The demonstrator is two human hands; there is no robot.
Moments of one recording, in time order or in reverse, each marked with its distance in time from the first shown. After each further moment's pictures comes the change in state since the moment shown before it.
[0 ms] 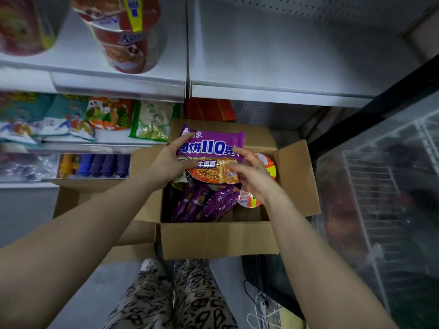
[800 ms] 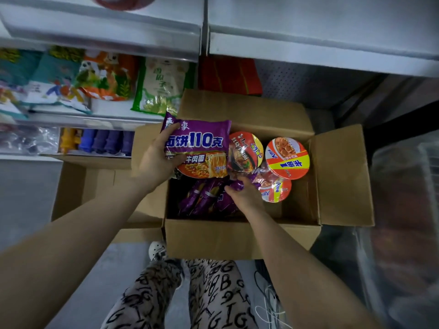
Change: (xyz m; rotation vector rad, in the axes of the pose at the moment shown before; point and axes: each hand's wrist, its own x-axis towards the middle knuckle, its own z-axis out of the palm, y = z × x) left_hand 0.044 -0.106 -0.030 0.253 0.222 0.012; right_hand 0.098 0.160 -0.001 -0.896 0.213 0.207
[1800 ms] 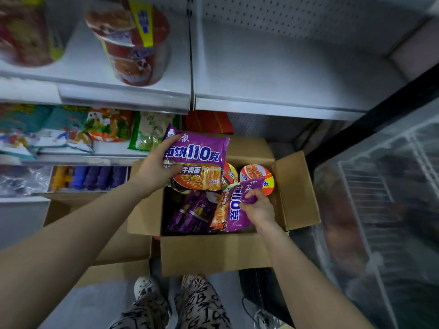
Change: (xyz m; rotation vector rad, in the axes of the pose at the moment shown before) left_hand -0.039 0.084 -0.039 -0.112 -0.112 0.202; right_hand -0.087 -0.013 -0.082 0.239 0.254 0.100
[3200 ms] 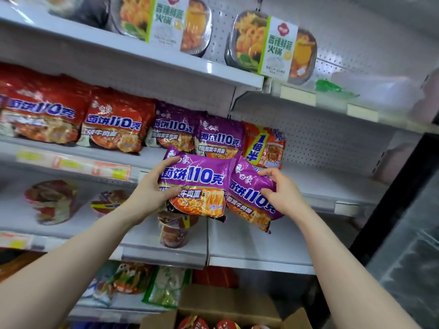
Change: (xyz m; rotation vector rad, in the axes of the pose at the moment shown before) left_hand -0.053 0.283 -0.182 -0.160 0.186 0.563; right_hand -0.179 -0.334 -0.238 -0.101 0.279 -1.024
